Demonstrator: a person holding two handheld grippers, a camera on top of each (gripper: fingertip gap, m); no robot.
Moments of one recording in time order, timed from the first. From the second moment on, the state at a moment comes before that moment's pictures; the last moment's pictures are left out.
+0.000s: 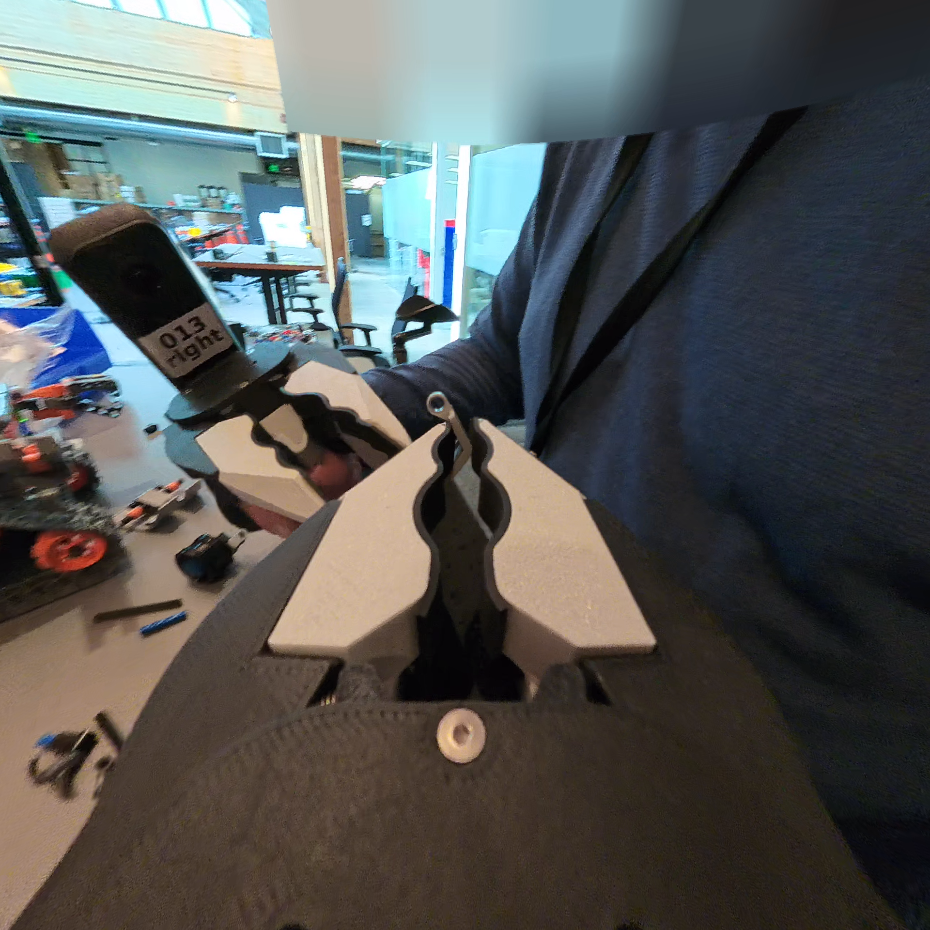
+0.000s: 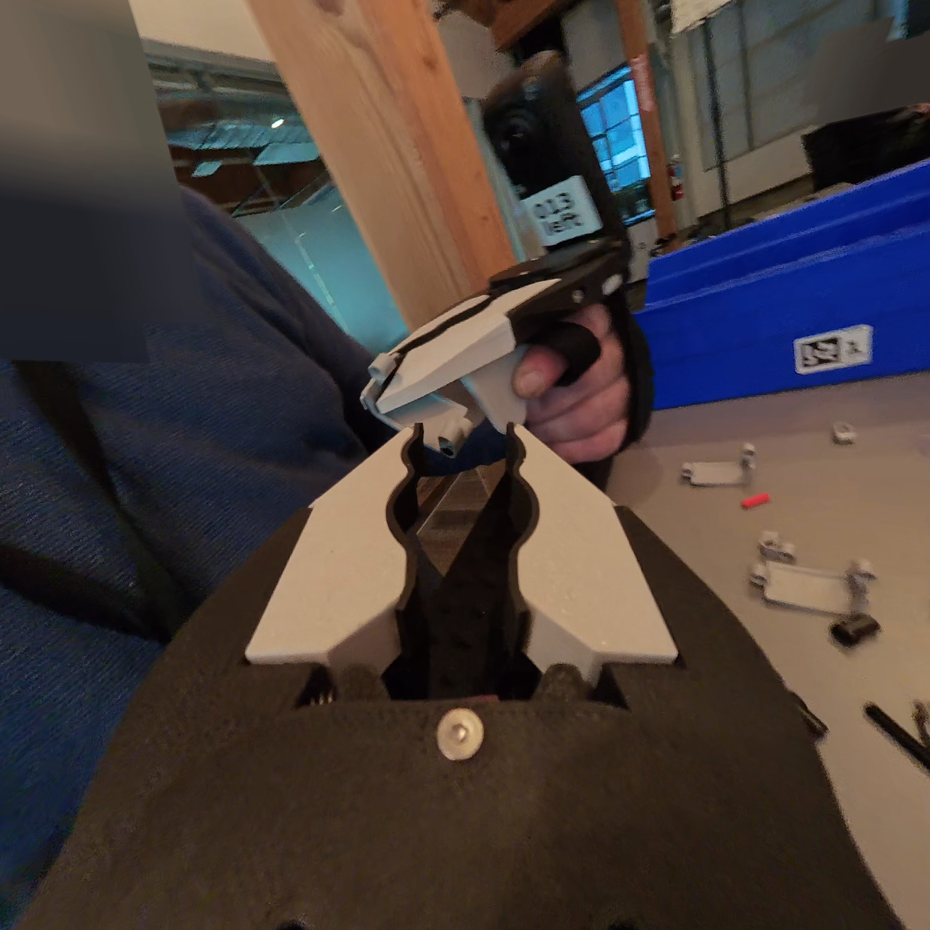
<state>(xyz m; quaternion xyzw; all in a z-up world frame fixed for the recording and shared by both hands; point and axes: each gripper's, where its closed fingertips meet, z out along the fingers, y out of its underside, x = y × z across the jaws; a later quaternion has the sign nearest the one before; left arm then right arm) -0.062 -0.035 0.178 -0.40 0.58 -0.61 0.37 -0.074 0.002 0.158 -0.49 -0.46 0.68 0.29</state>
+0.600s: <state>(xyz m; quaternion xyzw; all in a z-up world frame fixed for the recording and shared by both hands) -0.059 0.053 0.133 -0.61 0.48 -0.45 0.44 -0.064 0.052 0.134 -0.62 -0.50 0.41 0.45</state>
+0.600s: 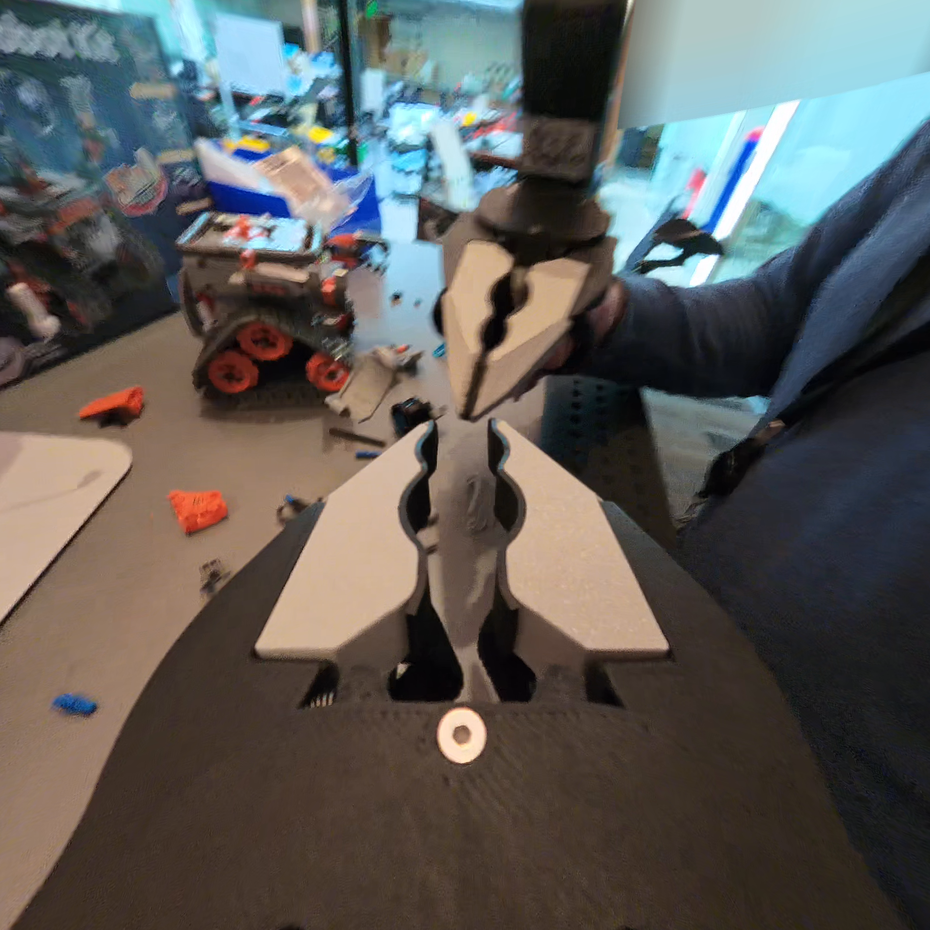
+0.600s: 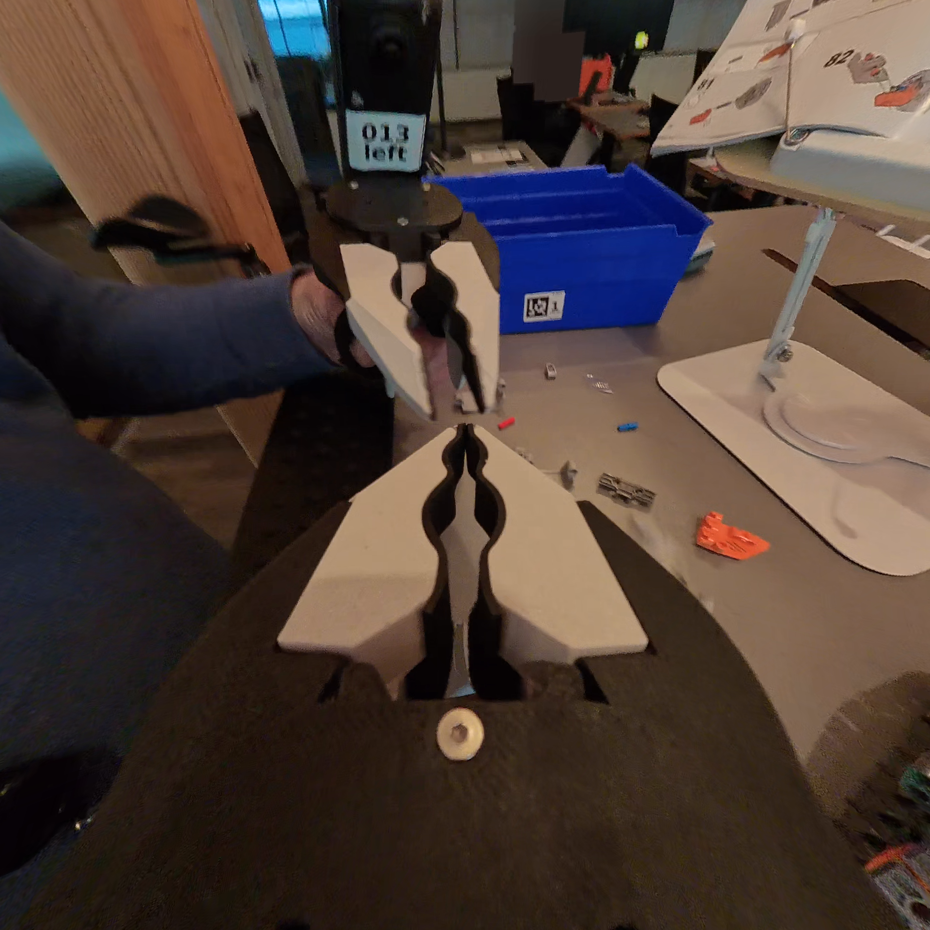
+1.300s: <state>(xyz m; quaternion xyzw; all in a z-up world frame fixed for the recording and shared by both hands) -0.085 0.114 0.043 -0.78 0.50 -0.02 0.38 -0.004 0.106 0.056 -0.72 -0.53 0.05 0.44</state>
